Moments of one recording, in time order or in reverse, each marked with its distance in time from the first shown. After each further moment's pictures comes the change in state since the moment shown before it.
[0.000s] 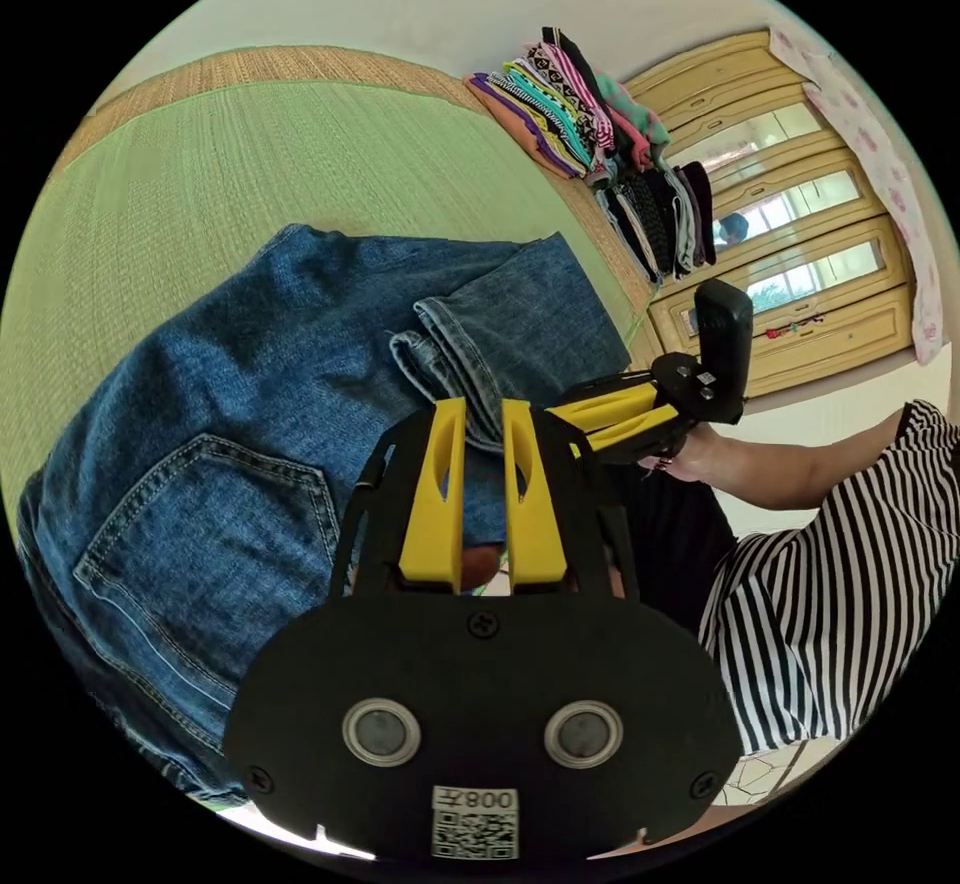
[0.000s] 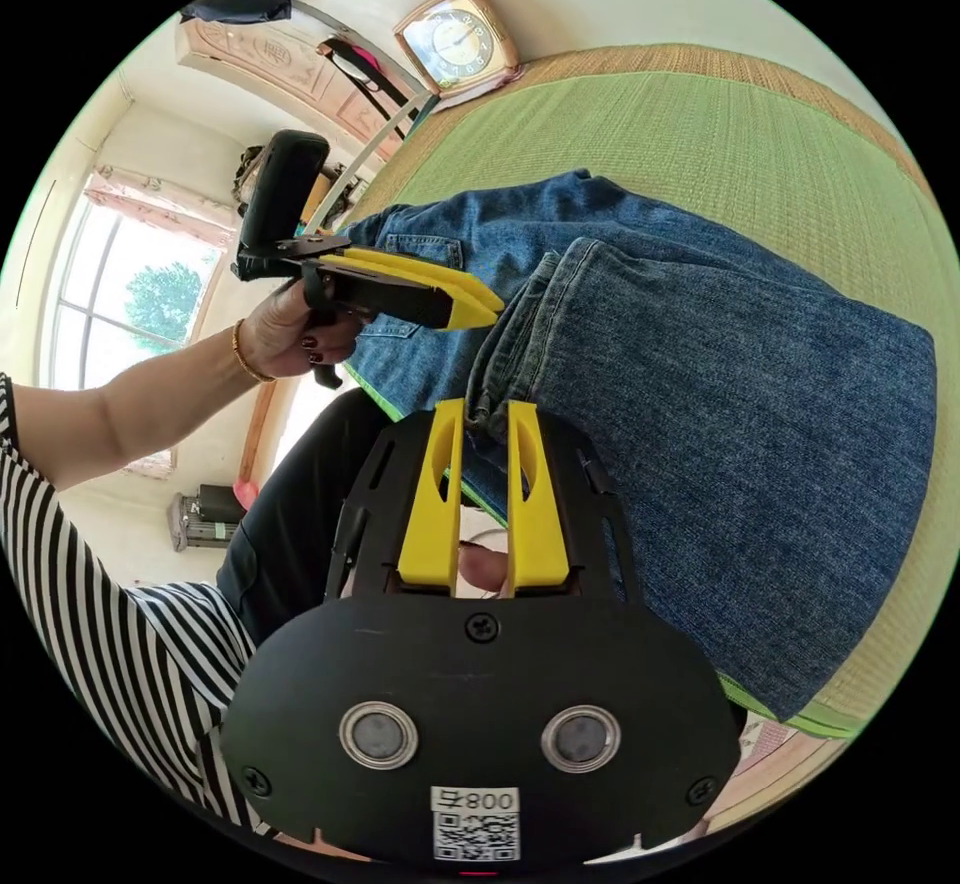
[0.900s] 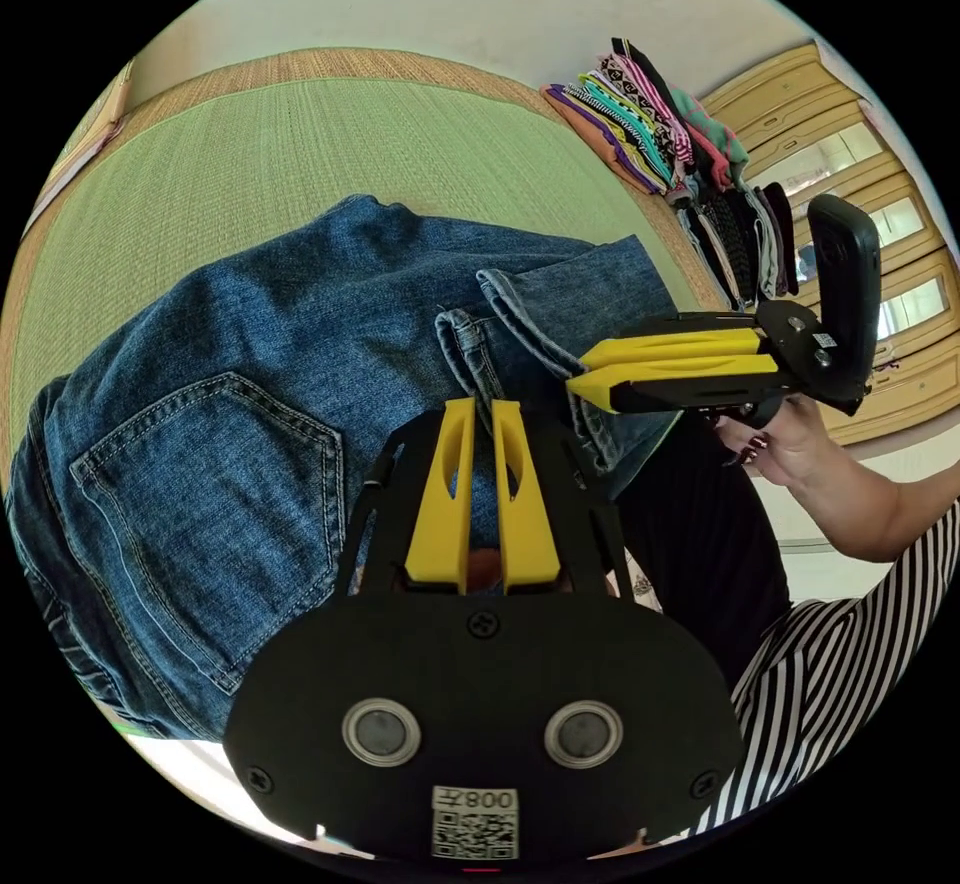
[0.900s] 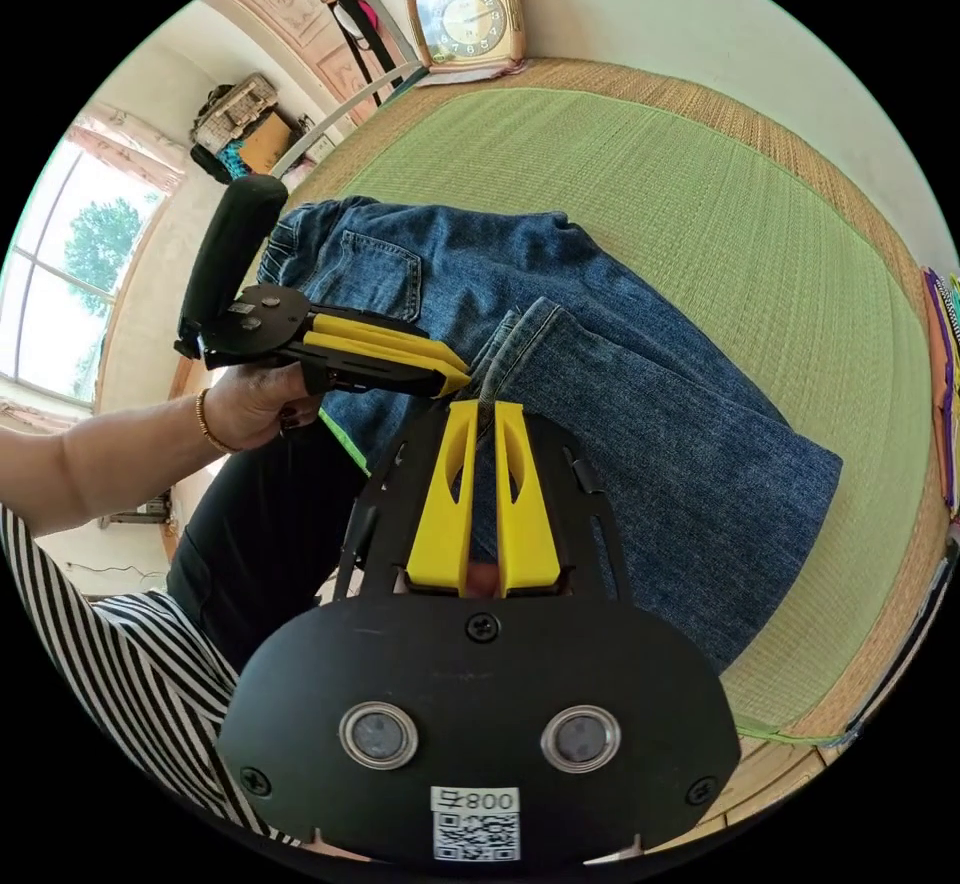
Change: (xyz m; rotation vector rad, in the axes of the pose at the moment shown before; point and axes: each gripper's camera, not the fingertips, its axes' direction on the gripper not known) left arm -0.038 0.096 -0.016 0.065 -0.238 -0.123; right arm -0.040 -0.143 0.026 -0.047 0.242 -0.085
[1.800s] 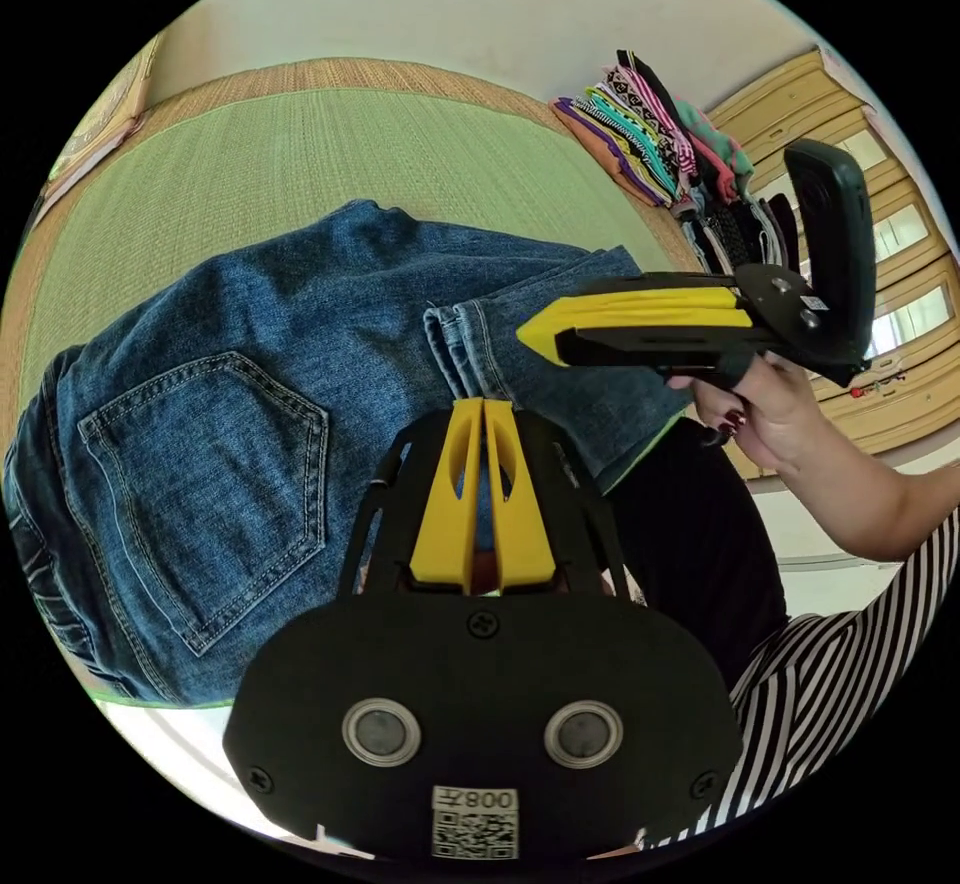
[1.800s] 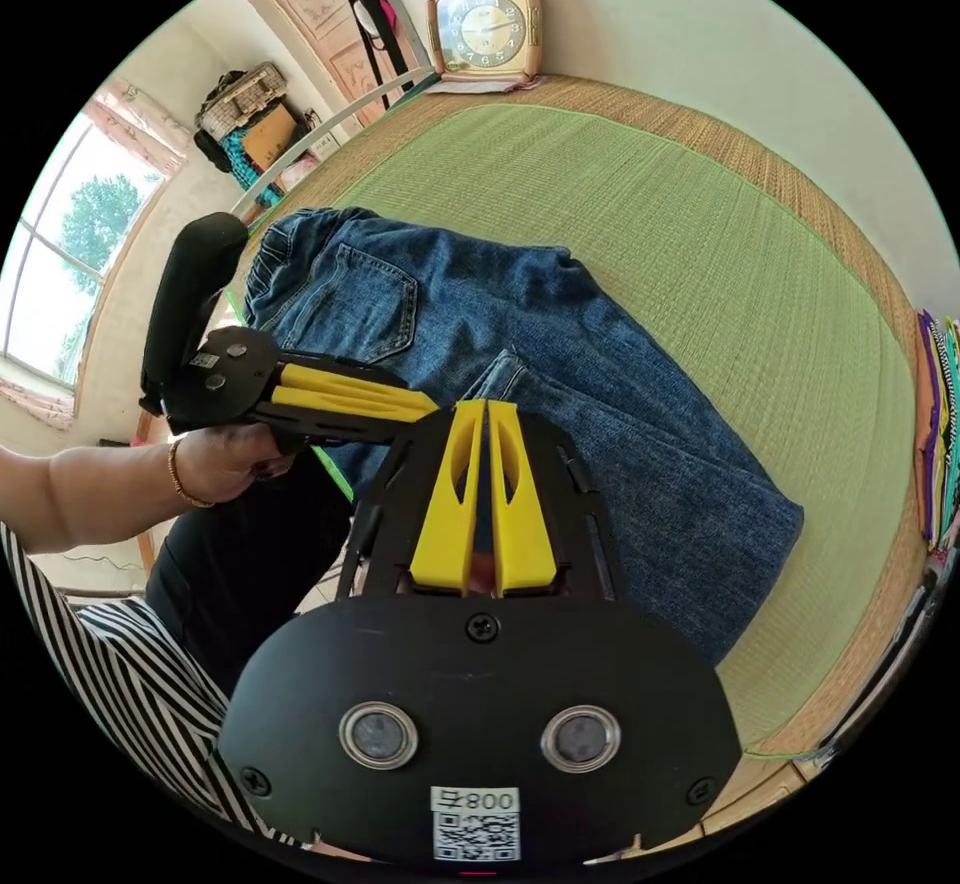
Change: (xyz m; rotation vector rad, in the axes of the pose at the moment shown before) left arm 0.024 0.066 -0.027 0.065 0.003 -0.016; right arm 0.002 -0.056 0.024 0.000 0.141 -0.038
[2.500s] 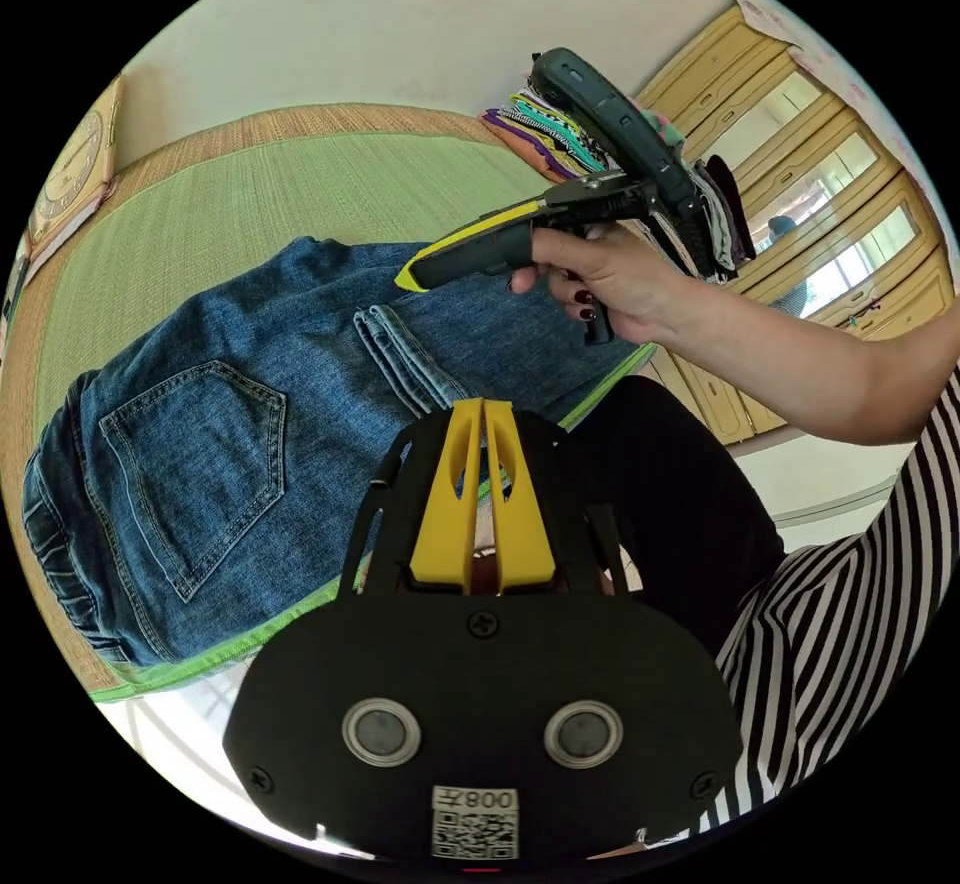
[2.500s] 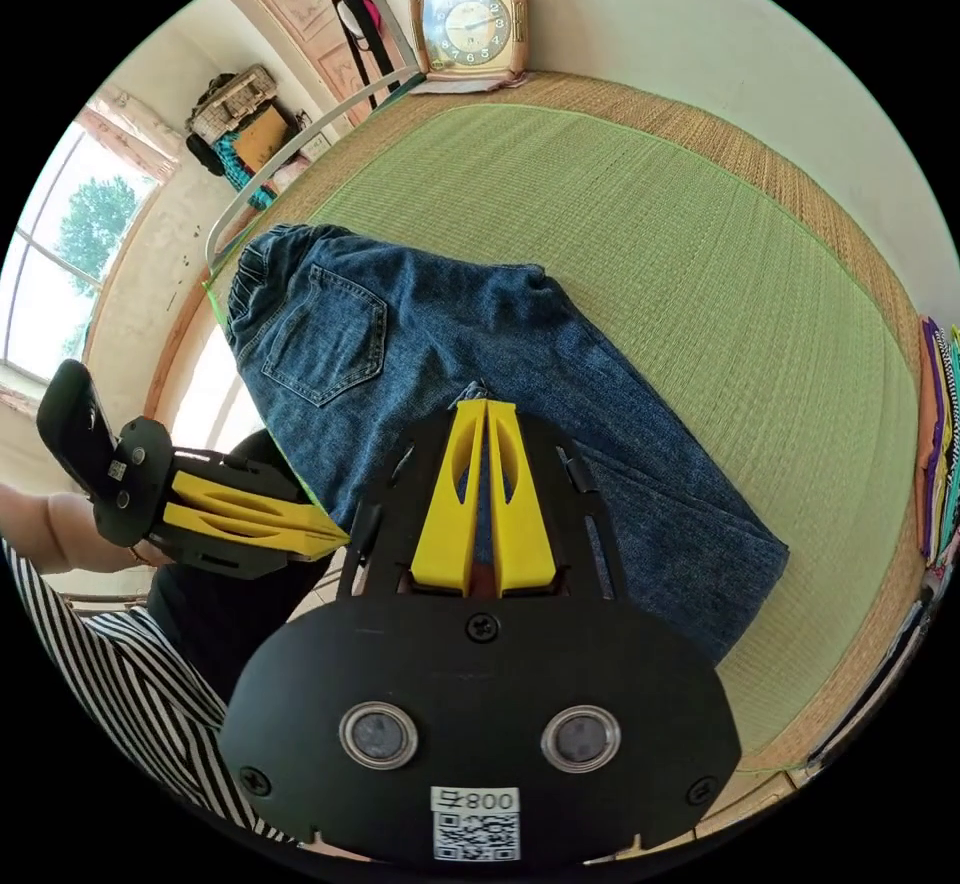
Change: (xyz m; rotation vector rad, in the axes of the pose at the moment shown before) left arm 0.070 0.045 -0.019 -0.007 -0.052 0.153; right arm 0.028 0.001 -0.015 0.004 -0.071 0.008
